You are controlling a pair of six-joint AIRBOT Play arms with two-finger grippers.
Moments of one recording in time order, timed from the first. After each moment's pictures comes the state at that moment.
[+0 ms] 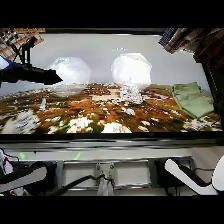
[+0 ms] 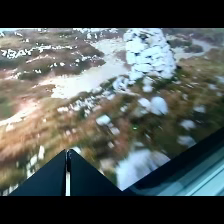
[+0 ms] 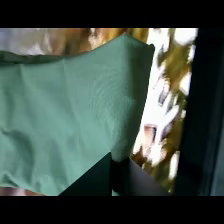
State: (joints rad) left arm 0.05 -1.31 1.33 0.93 -1.25 -1.21; right arm -0.56 -1.09 1.04 -1.85 1.21 2.61
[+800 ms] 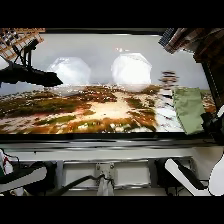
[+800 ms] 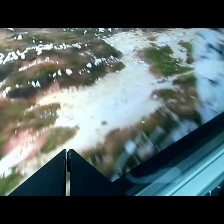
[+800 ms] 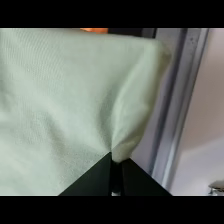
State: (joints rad) left arm 0.05 -1.31 1.33 0.93 -1.31 -1.21; right arm -0.63 -1.03 0.77 -1.89 1.18 2.41
